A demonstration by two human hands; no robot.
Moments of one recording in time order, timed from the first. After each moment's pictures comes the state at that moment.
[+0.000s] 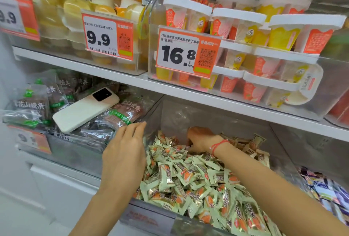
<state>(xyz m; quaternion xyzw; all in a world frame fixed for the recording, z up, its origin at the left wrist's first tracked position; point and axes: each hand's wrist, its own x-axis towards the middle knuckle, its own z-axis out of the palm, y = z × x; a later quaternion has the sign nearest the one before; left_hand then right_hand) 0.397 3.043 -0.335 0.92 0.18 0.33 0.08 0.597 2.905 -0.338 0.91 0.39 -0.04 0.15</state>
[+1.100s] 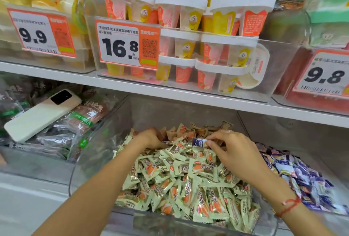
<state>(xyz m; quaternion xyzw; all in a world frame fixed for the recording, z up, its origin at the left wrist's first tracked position) 0.561 3.003 -0.367 0.96 0.08 -0.13 0.22 0.505 2.748 -0.307 0.95 0.26 0.13 -0.15</state>
